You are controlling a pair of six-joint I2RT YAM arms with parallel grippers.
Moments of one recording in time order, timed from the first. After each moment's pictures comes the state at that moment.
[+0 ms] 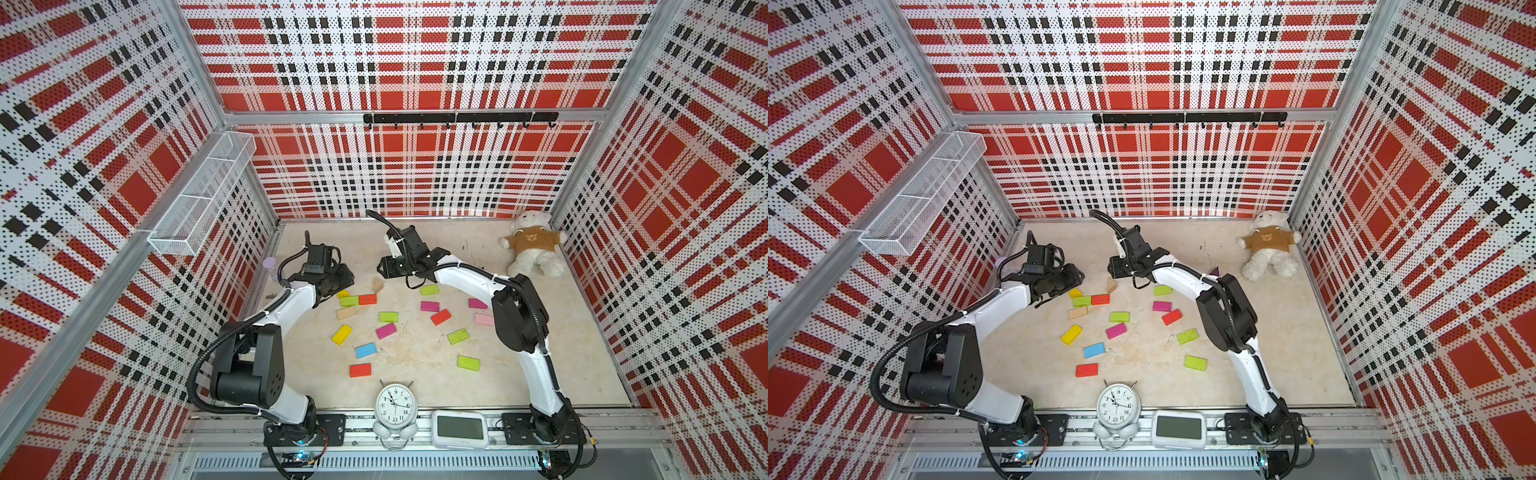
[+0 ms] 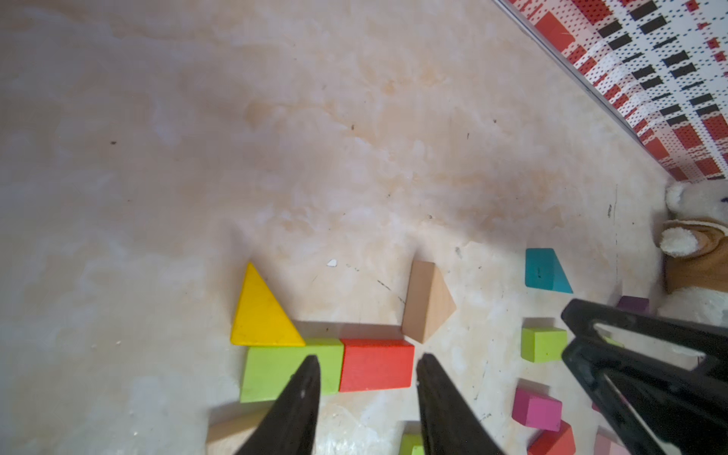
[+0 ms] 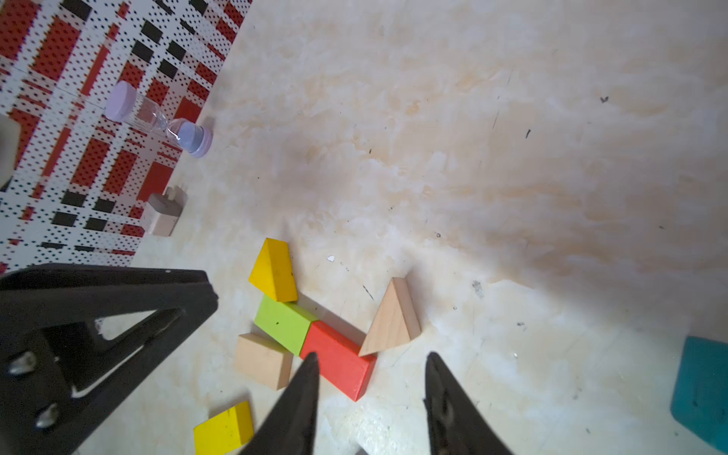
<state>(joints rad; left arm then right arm) -0.14 1.56 1.01 -0.30 0.18 -0.54 0.73 2.18 1.78 -0.35 -0.17 0.42</state>
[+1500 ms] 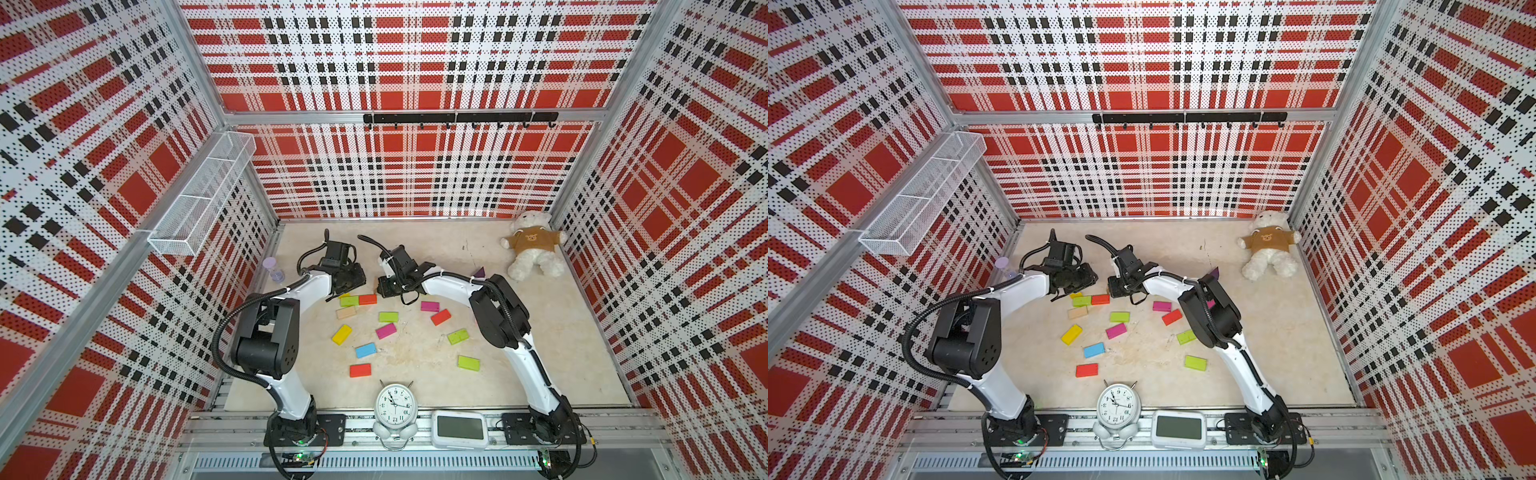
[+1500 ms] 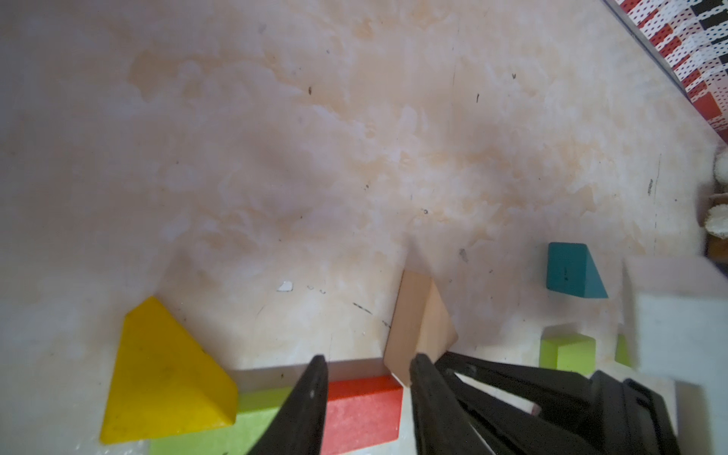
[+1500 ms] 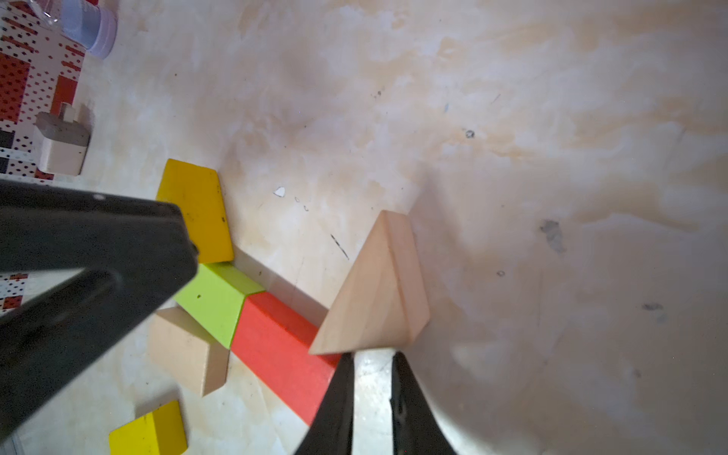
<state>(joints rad) -0.19 1.74 1.09 -0.28 0.18 -0.56 0.77 2.34 1.80 -0.35 -0.21 0.44</state>
